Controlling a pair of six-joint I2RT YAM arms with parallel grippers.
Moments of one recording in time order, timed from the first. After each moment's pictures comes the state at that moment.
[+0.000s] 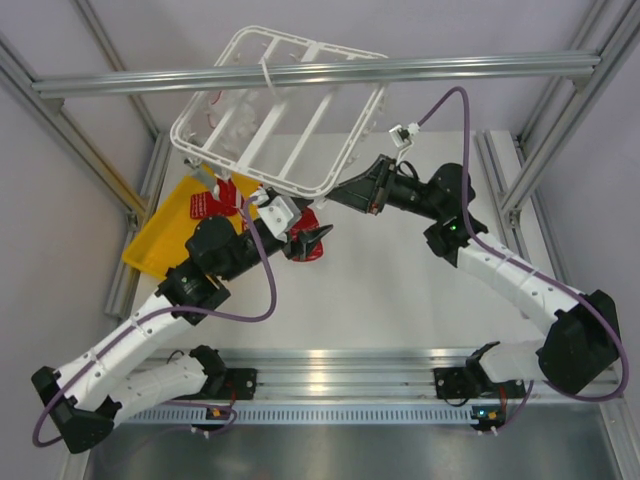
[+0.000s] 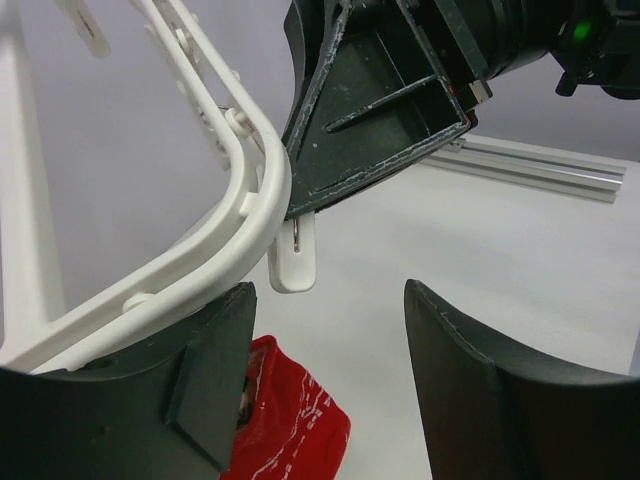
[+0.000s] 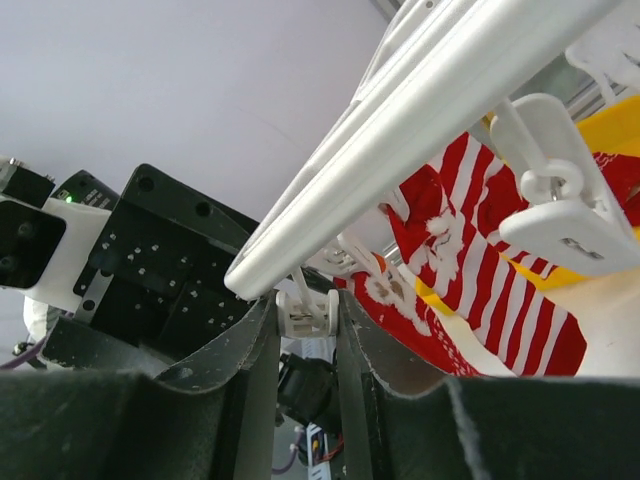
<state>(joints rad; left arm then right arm) -0.79 0.90 0.94 0.03 0.17 0.21 0.58 1.31 1.04 0.55 -0.70 0.92</state>
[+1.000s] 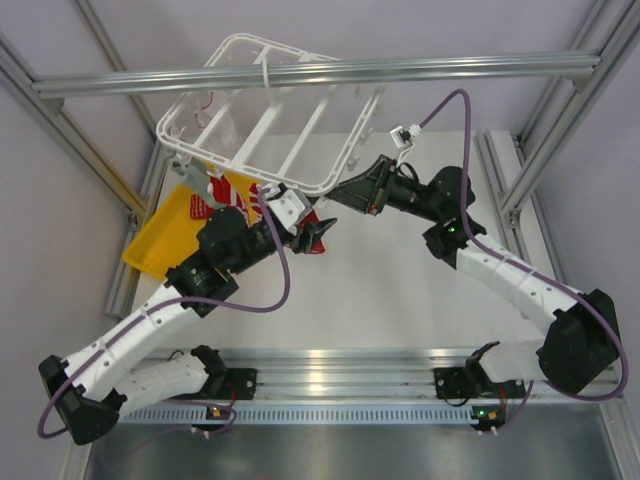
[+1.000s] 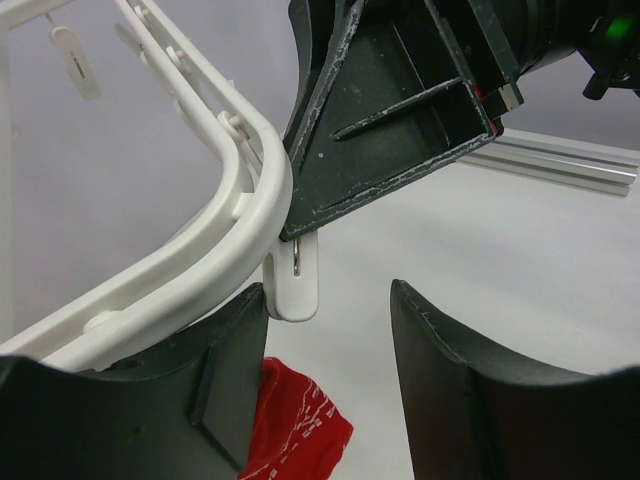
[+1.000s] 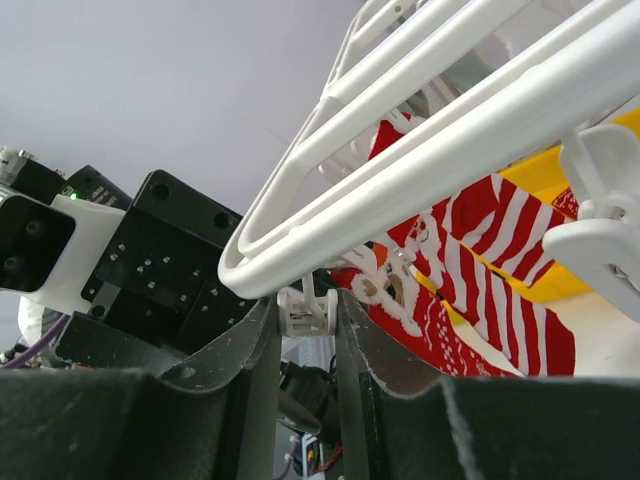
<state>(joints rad) -0.79 0.96 0.98 0.03 0.16 0.21 0.59 1.31 1.02 0.61 -0.69 0.92</state>
